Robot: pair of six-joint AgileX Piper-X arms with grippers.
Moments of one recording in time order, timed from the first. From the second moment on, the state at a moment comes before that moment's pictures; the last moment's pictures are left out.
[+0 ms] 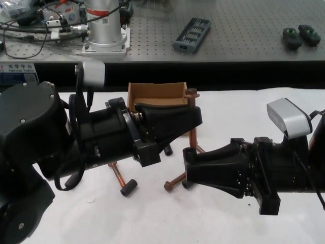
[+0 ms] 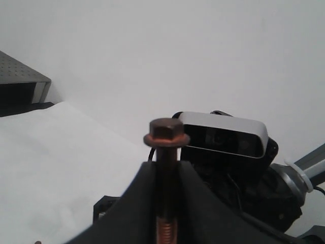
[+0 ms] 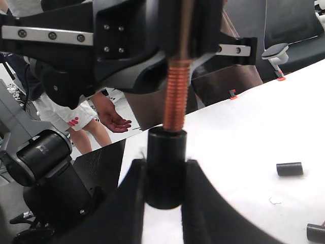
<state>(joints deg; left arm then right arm) -32.7 80.0 -32.3 -48.3 41.2 -31.5 32.4 85.7 -24.0 -55.9 -61.5 23.2</state>
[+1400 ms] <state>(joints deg) -32.7 79.6 -32.3 -46.9 39.0 -31.5 30.7 85.7 -24.0 -56.5 -60.2 22.7</state>
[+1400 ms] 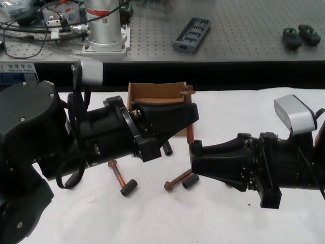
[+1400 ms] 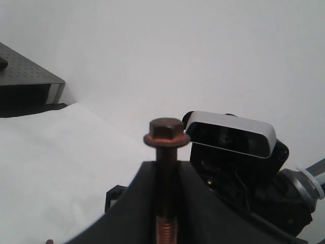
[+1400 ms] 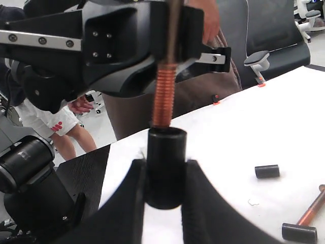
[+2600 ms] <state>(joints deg) -32.7 79.2 -29.4 -47.8 43.7 -27.9 32.4 85.9 -24.0 -60.4 -60.6 25.4</state>
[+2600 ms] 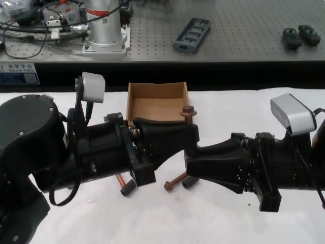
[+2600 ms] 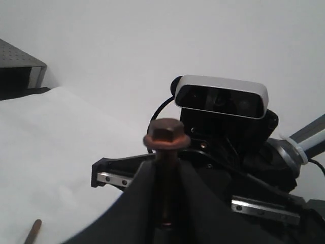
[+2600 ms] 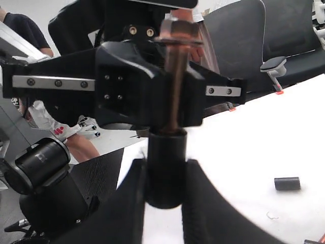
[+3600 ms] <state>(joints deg) -20.4 54.2 -29.2 2.7 19.0 -7.8 27.2 124.9 -91.0 -3.1 -45.5 14.5</state>
